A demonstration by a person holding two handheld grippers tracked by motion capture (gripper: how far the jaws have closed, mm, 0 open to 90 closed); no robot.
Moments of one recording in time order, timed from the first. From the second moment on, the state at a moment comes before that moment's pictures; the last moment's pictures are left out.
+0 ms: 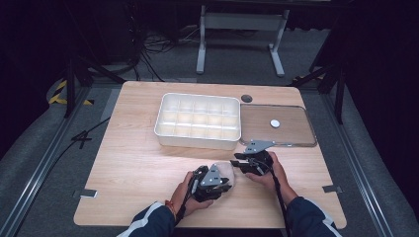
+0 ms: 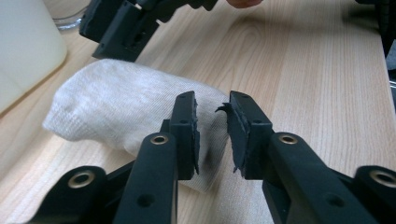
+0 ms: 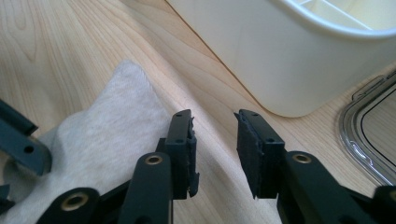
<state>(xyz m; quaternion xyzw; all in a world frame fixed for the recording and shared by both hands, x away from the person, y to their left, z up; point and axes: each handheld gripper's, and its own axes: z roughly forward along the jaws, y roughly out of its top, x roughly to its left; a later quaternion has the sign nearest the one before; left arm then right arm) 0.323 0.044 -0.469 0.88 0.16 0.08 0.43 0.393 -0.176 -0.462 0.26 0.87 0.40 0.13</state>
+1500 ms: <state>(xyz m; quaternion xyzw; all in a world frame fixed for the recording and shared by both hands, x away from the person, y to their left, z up) 0.316 0.057 -0.469 0.90 0.15 0.07 0.41 0.369 -0.158 -0.452 0.25 0.88 0.41 0.05</state>
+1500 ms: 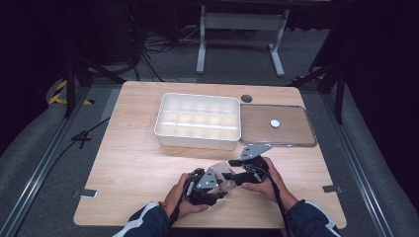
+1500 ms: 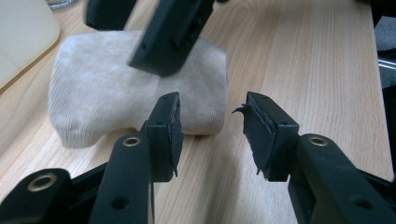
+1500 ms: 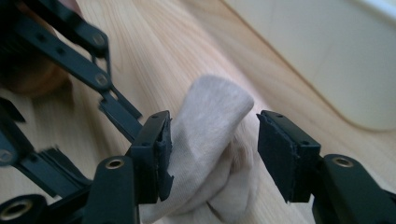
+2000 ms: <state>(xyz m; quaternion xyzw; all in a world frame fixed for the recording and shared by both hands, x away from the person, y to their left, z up) 0.314 0.125 -0.455 0.90 0.20 0.10 0.37 0.386 -0.167 -0.471 0.28 0.87 0.39 -0.05</state>
